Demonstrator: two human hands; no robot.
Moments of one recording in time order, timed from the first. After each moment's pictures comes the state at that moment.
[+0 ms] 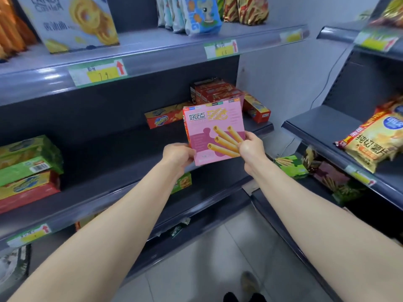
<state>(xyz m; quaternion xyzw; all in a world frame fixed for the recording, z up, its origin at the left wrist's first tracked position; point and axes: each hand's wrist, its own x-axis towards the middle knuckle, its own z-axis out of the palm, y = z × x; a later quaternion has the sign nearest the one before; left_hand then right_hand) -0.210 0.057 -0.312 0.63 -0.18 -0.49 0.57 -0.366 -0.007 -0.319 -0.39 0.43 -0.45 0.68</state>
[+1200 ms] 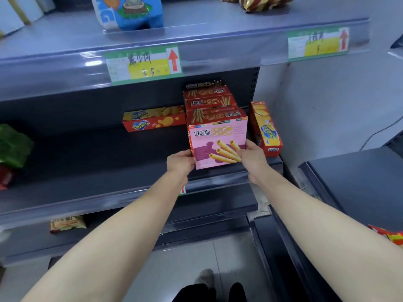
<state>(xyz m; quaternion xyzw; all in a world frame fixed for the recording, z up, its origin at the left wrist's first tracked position) -0.277 -0.183 -0.377 0.70 -0.02 -0.36 0.61 -0.406 -0.291 -0.380 -0.55 0.48 -0.25 0.63</state>
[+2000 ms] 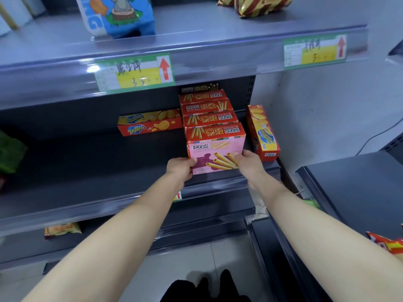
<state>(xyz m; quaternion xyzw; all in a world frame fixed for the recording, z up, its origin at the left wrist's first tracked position) -0.273 -0.194 -0.381 0.73 -0.03 -0.42 0.54 -0.408 -0.302 -0.388 -0.58 0.52 -0.21 0.58</state>
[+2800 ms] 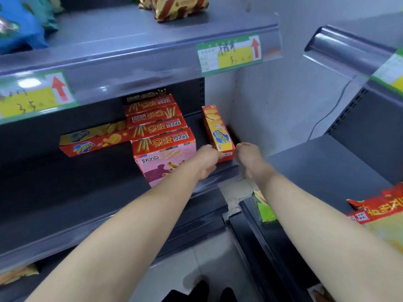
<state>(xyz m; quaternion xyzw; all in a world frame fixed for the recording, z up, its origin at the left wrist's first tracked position) -0.391 -0.309 -0.342 0.69 -0.22 -0.54 0.42 -0.480 -0.383 -0.384 -0.45 0.62 -0.28 0.58</state>
